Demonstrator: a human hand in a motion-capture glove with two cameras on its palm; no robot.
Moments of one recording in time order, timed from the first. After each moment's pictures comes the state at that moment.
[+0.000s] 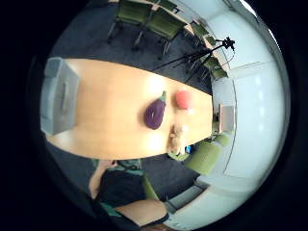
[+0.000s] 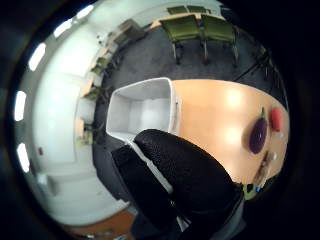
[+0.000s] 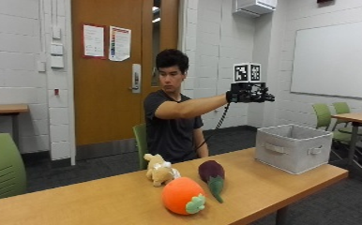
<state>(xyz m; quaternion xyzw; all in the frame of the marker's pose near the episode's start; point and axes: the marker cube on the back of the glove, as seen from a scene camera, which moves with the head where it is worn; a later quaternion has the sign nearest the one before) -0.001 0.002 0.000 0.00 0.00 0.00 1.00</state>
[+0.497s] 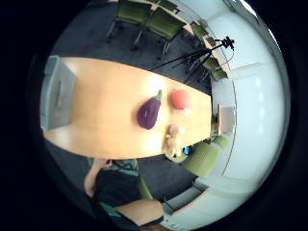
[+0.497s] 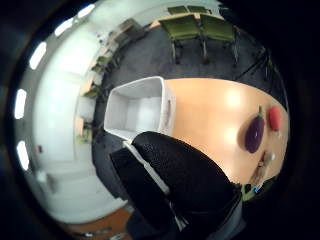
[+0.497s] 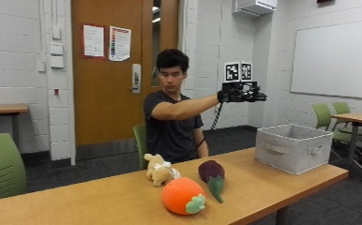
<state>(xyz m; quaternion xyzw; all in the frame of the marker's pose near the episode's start) 0.037 0.014 -0.003 0.00 0.00 0.00 1.00</state>
